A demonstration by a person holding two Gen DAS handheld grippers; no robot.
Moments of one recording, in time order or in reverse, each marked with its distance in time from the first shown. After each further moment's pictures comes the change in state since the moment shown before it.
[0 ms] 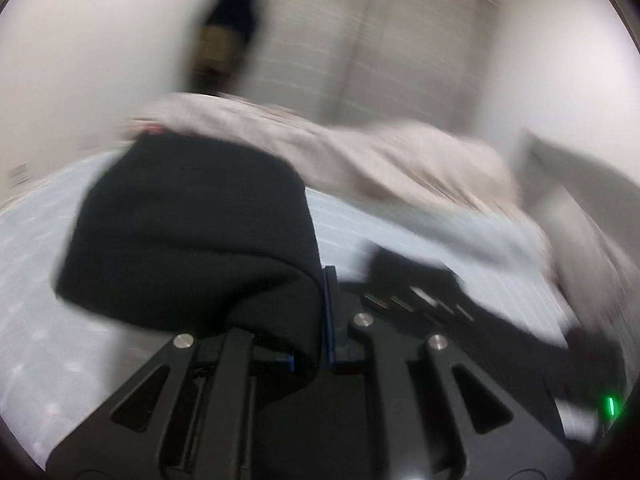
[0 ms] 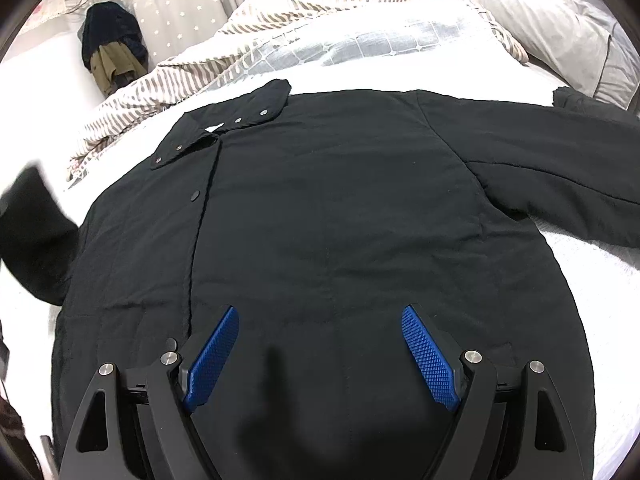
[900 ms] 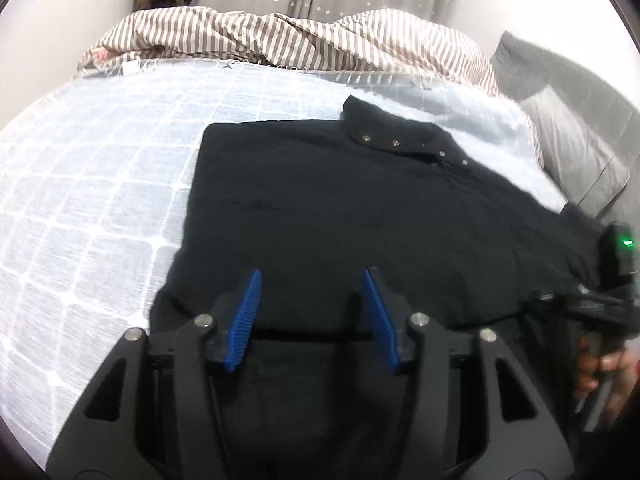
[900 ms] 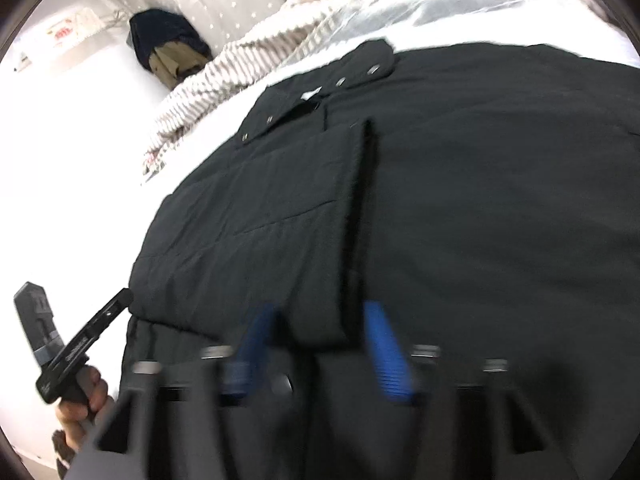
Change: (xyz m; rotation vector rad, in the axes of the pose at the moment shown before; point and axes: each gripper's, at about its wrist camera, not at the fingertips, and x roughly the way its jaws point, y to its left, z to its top) left arm 0.028 0.037 -0.100 0.063 0.280 -0.013; right arm 0.069 0.060 0.010 0.005 0.100 0.369
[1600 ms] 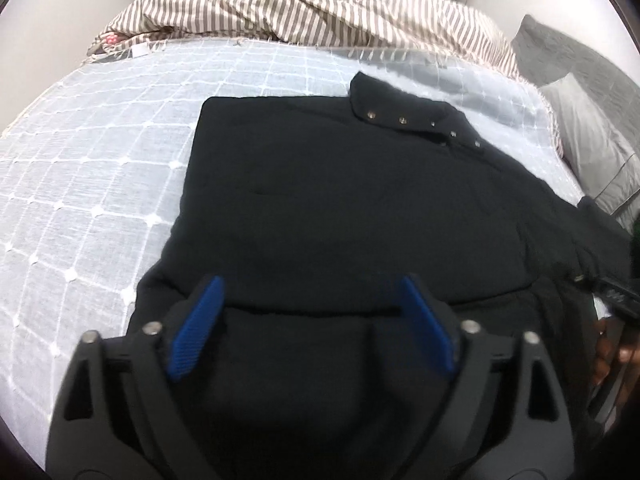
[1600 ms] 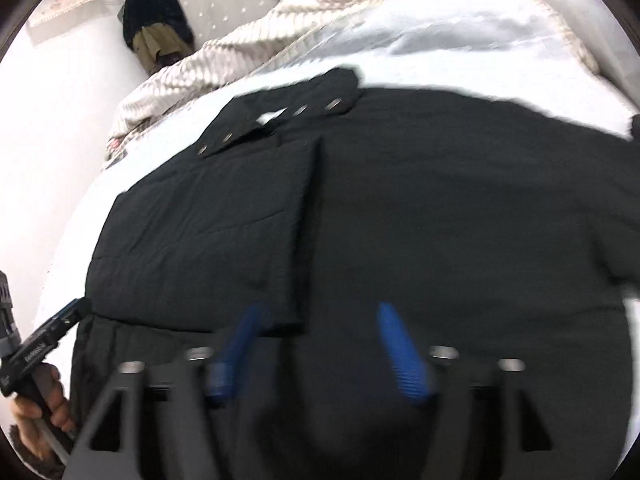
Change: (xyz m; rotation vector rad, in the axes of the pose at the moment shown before) left arm 0.005 -0.032 0.003 -0.013 0.128 0.108; right arm -0.046 -0.022 0.013 -0.096 -0.054 -0.230
